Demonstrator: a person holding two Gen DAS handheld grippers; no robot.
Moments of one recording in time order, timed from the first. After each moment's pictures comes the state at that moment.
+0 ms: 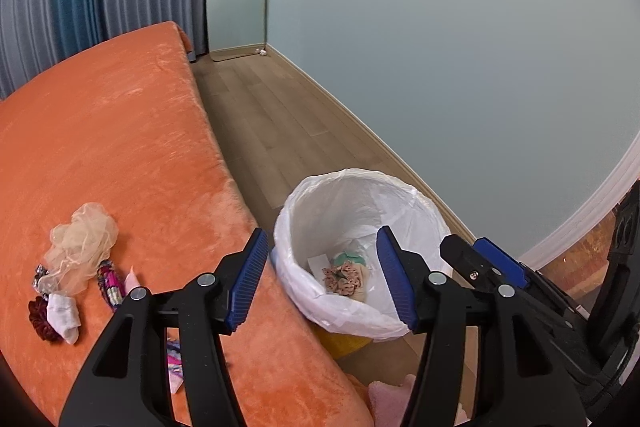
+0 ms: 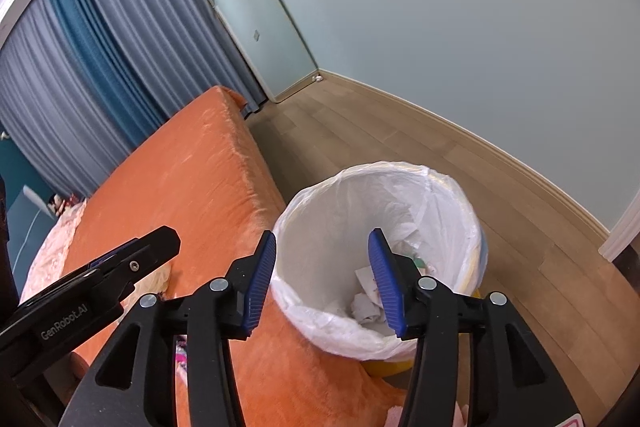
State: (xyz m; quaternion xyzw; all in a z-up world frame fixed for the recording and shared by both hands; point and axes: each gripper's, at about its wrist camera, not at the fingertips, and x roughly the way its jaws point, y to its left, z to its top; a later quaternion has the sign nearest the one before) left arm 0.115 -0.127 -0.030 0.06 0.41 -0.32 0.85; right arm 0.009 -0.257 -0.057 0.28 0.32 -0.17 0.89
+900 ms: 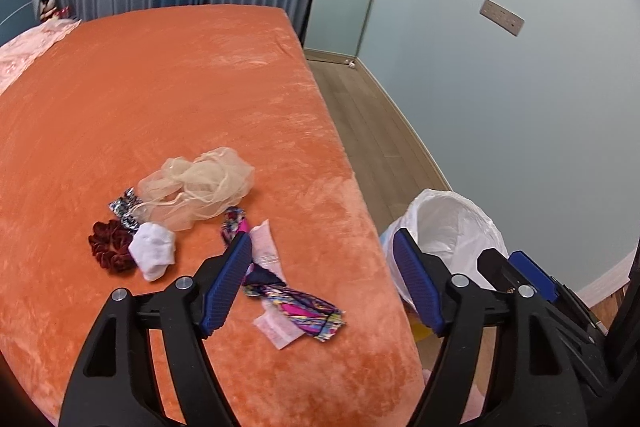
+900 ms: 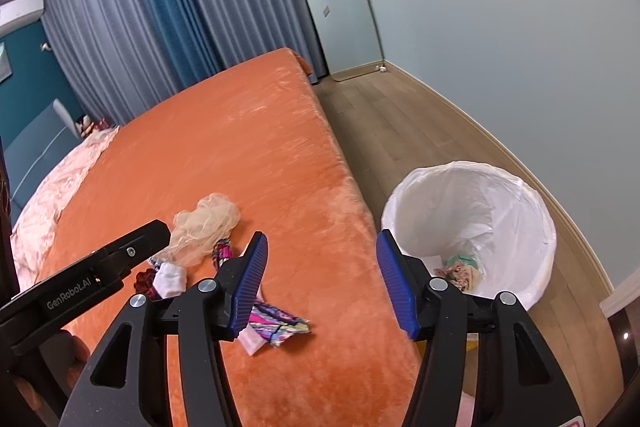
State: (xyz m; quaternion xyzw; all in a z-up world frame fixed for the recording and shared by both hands) left arm 0.126 0.042 -0.023 -0.05 0.42 -0.19 0.89; right arm 0.047 -0.129 -0.028 0.18 0.36 -0.08 0.91
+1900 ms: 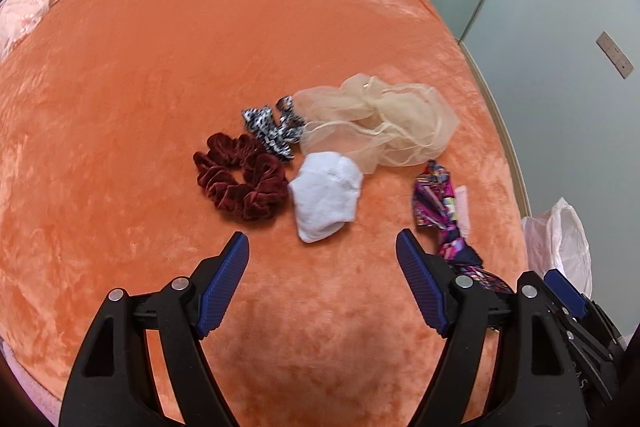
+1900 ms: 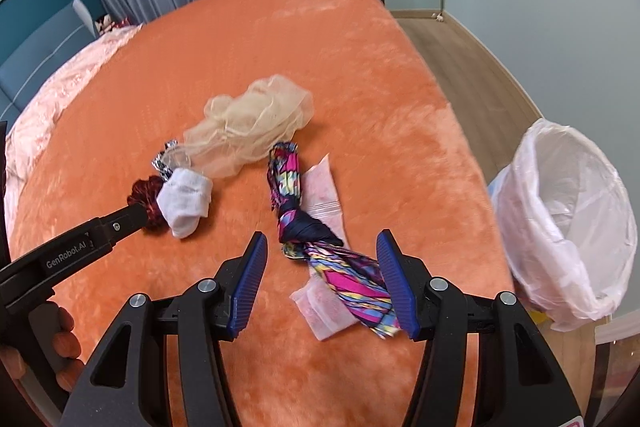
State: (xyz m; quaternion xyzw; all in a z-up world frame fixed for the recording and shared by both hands) left arm 0.180 0.200 -0.139 -0.11 0.51 -0.04 0.85; right arm 0.129 -0.004 -0.126 0.10 0.48 -0.01 0.87
